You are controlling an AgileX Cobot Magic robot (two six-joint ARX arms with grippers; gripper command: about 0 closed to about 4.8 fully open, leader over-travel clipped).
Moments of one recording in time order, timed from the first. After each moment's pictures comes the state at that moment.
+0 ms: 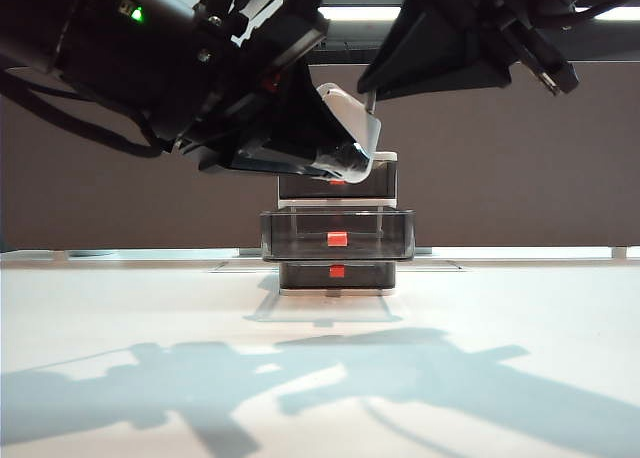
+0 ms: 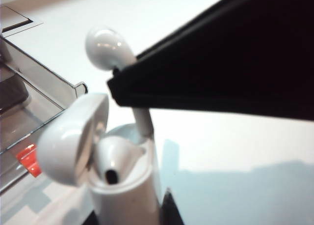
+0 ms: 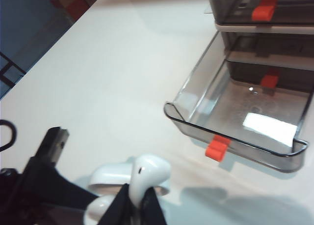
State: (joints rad) left arm -0.89 1.29 0.51 0.46 0.09 -0.03; right arm 0.81 1.03 0.61 0.06 0.04 0.44
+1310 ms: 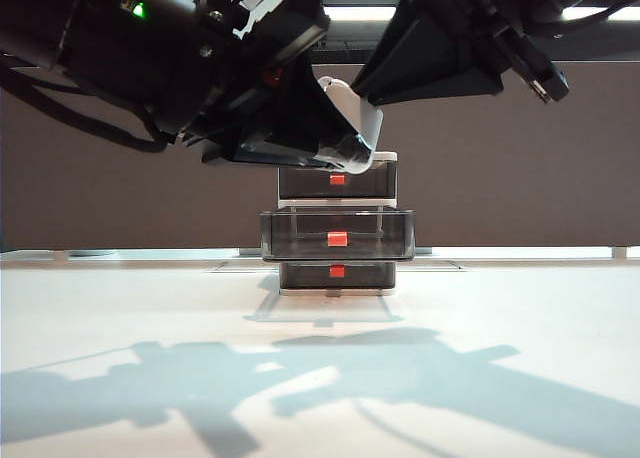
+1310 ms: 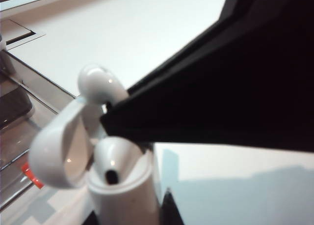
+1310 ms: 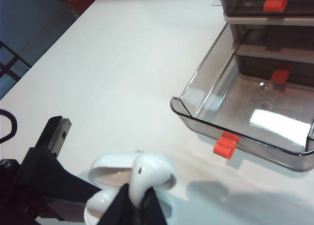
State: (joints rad) left arm -0.89 1.29 0.51 0.49 0.09 -0.01; right arm 0.81 1.05 0.61 0.08 0.01 0.44
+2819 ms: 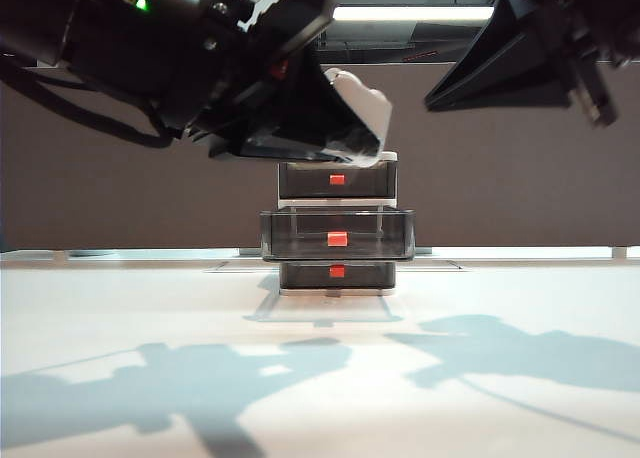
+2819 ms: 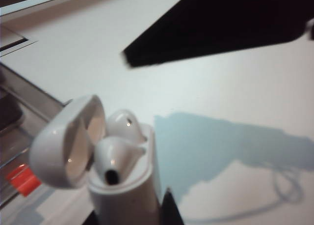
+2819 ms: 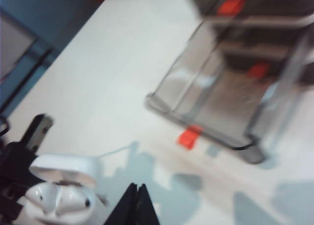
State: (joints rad) left arm -0.91 1.29 0.51 0.50 0.09 0.00; right arm 0.41 1.05 0.61 0.01 -0.52 0.34
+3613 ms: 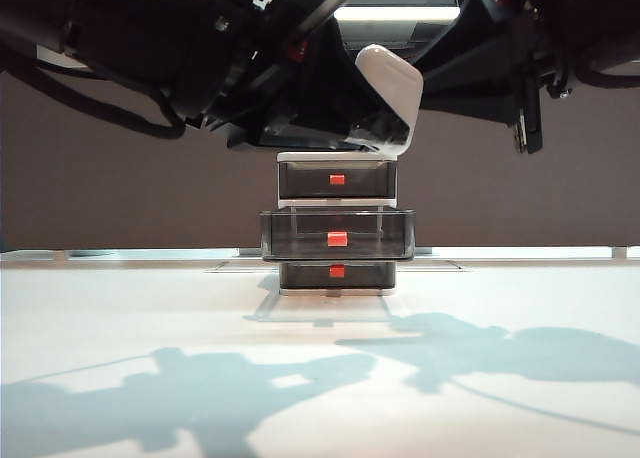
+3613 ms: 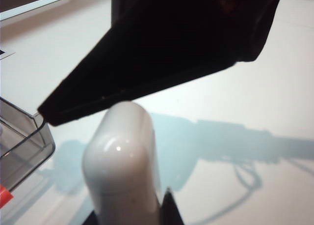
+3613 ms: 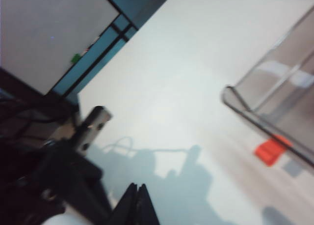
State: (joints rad) left arm -0.97 1.29 0.51 0.51 0.09 0.03; right arm 0.39 1.21 0.61 0.21 -0.83 0.34
